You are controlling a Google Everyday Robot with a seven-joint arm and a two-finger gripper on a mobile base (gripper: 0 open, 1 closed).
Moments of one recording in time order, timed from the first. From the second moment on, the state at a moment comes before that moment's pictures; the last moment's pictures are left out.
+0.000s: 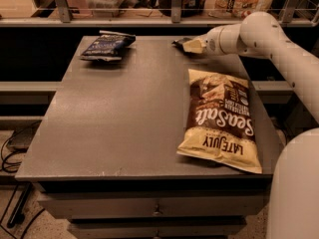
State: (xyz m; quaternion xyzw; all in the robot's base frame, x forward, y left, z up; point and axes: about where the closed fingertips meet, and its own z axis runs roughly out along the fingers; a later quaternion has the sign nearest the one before) arm 0.839 -0.127 0.869 -0.29 0.79 0.15 0.52
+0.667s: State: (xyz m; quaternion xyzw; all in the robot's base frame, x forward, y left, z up) arm 0.837 -0.047 0.892 -0.37 0.75 0.20 0.51
